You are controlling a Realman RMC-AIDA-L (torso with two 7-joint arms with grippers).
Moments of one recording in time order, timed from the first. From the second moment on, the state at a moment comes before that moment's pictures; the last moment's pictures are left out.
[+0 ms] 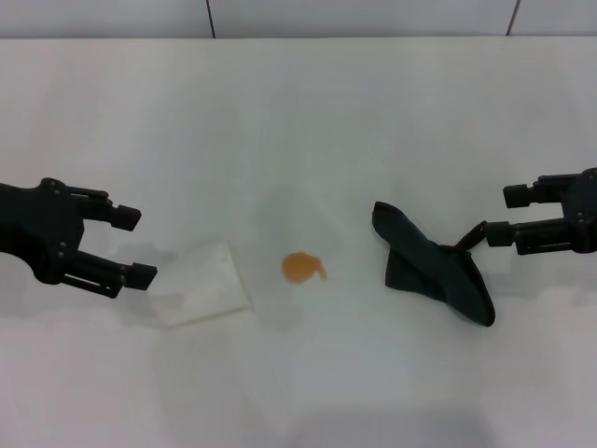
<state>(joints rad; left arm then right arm) -0.52 -1.94 0.87 1.10 2.16 1.89 -1.79 0.30 2.01 -0.99 -1.23 -1.91 -1.64 1.95</state>
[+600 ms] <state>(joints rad) -0.51 -1.94 0.86 1.10 2.16 1.88 -1.79 0.30 2.01 -0.99 -1.23 -1.91 -1.63 1.95</state>
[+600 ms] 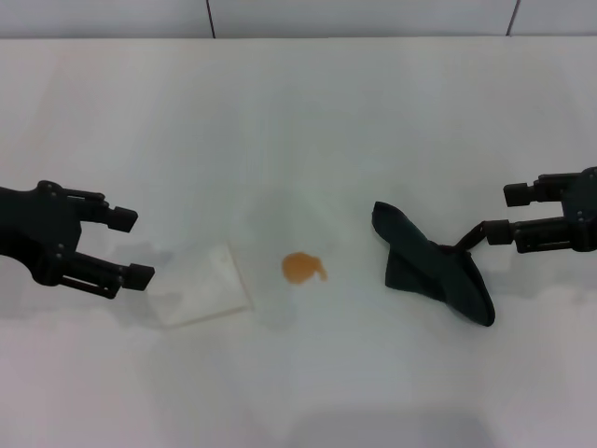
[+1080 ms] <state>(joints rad) -0.58 -1.91 0.86 1.06 2.22 1.87 -1.80 0.31 2.01 -0.99 -1.21 -1.89 -1.62 1.96</state>
